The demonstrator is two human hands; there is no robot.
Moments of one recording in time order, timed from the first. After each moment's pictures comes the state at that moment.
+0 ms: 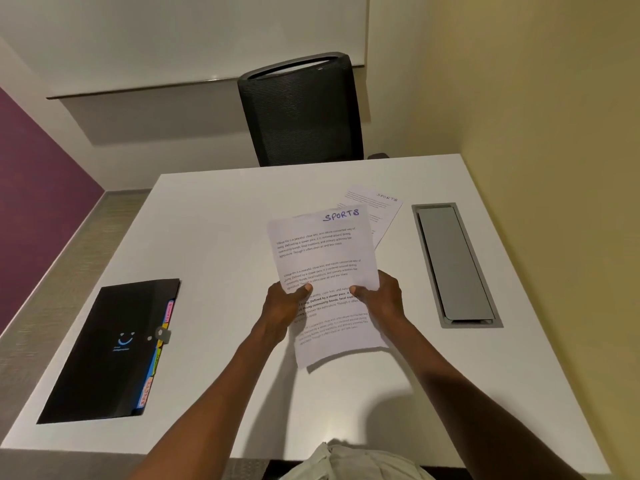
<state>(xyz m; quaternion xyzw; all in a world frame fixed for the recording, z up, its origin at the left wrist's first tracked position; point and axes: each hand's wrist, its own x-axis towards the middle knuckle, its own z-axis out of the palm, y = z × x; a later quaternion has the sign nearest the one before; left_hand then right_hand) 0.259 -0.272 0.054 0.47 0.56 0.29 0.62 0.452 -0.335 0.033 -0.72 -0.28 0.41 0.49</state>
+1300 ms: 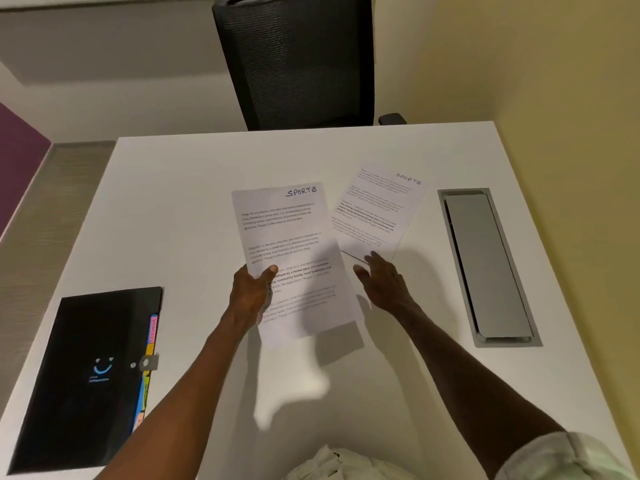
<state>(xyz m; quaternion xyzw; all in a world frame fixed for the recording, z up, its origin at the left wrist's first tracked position) 0.217 -0.133 0.023 0.44 0.62 0.29 0.57 0.469 -0.209 -0.036 -0.80 -0.48 0.33 0.13</state>
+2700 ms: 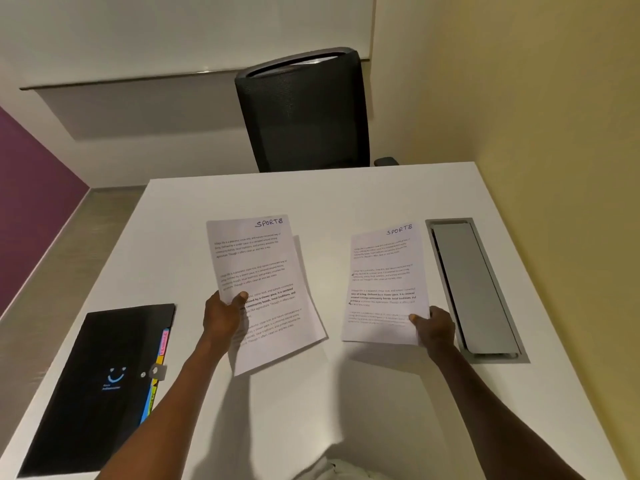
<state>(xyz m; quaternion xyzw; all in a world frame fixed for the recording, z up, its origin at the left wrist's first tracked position) 0.171 -0.164 0.056 0.48 0.68 0.31 0.45 0.524 -0.307 -0.033 -0.88 -0.20 0.29 0.32</state>
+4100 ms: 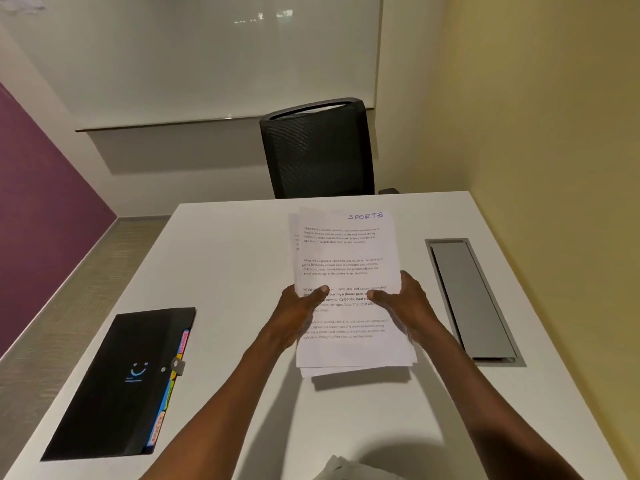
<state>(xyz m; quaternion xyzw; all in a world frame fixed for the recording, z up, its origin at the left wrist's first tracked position) 0.247 -0.237 0.107 0.47 0.44 0.28 0.71 0.461 -0.312 0.100 -0.64 -0.32 0.47 0.52</state>
